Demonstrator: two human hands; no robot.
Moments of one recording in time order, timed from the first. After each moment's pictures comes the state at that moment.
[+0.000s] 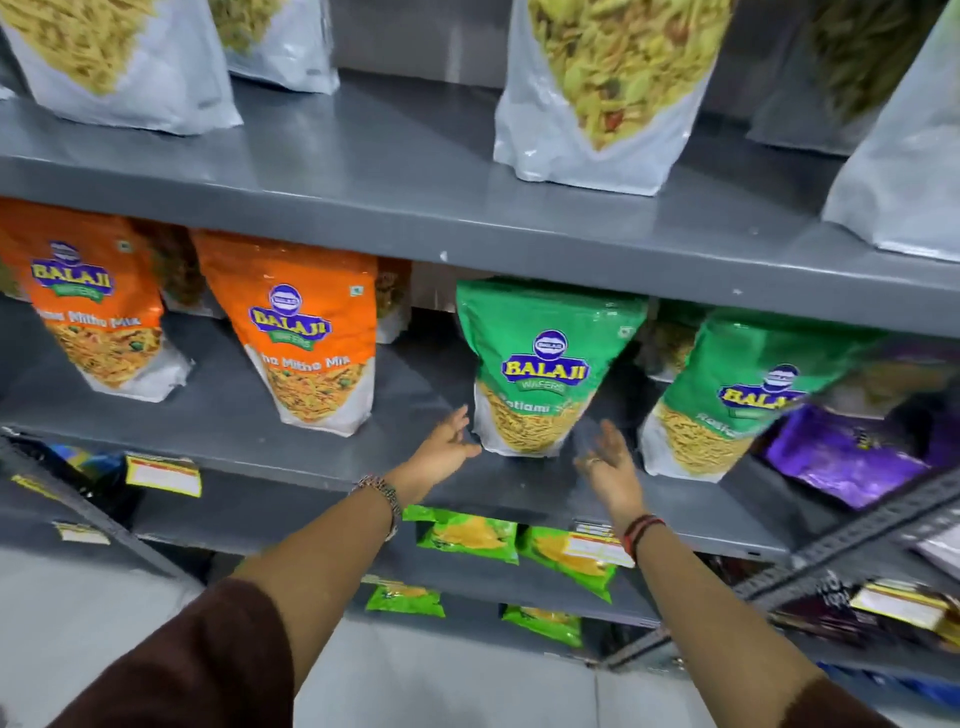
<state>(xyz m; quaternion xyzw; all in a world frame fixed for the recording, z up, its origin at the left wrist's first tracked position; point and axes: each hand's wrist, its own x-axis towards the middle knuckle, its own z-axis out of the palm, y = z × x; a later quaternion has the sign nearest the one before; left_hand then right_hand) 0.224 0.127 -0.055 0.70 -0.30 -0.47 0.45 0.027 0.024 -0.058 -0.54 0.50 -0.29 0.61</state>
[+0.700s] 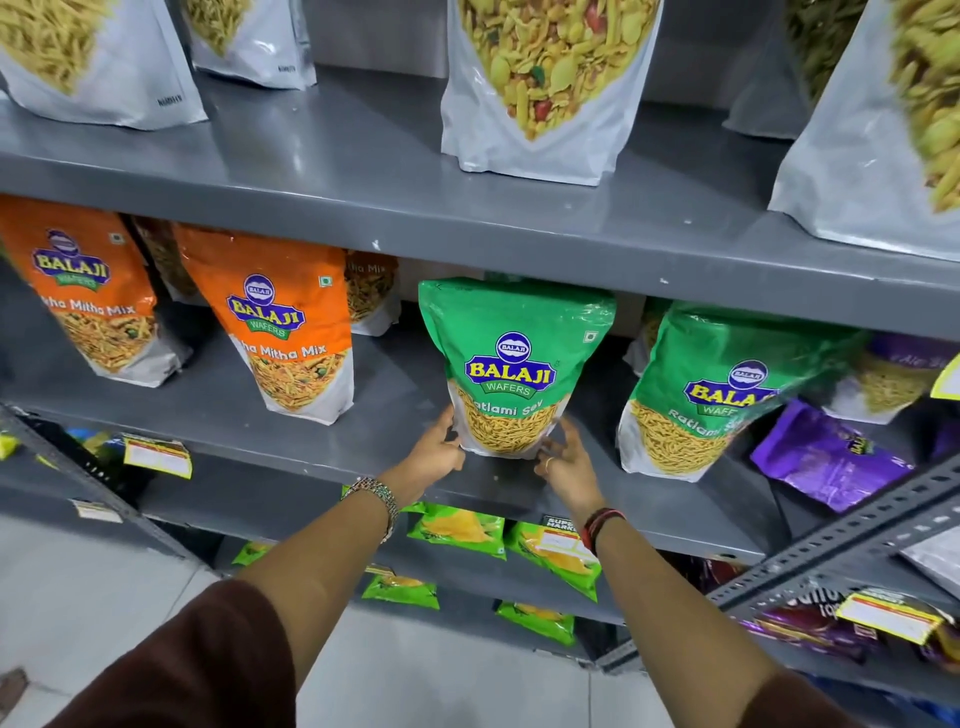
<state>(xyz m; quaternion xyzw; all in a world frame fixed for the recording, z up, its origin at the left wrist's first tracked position) 0.187 0.118 -0.055 0.72 -0.27 -0.46 0.45 0.029 0.020 -0.061 -0.57 0.46 -0.21 0.65</state>
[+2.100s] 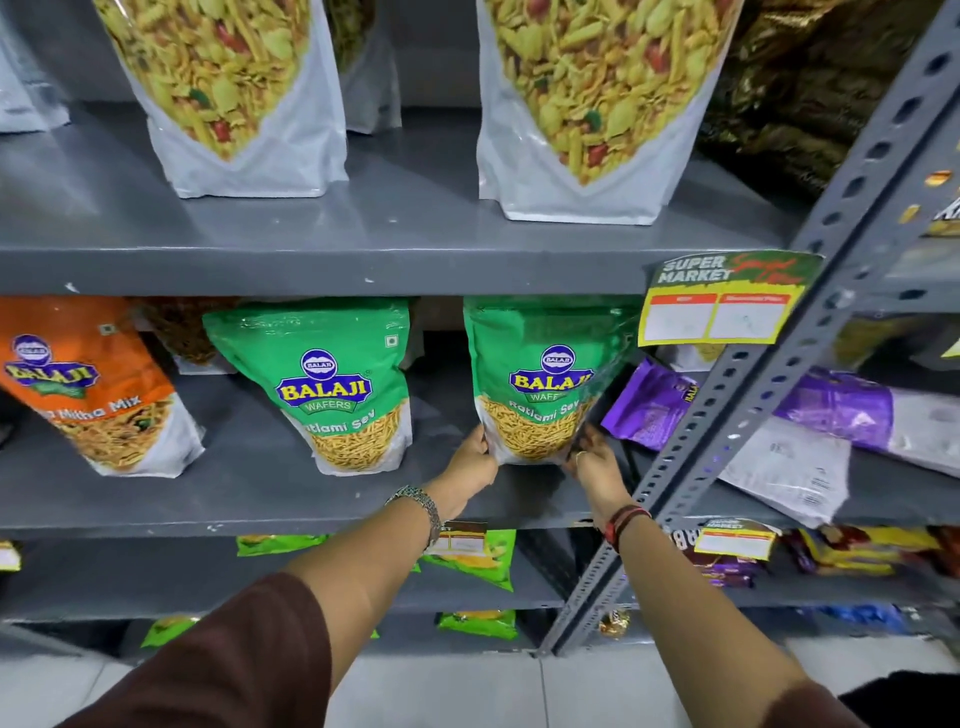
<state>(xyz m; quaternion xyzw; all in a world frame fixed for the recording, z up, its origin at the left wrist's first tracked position) 0.001 -0.009 -0.054 0.73 -0.34 -0.46 0.38 -0.145 -0.081 -0.063 -0.43 0.54 -0.35 0.64</state>
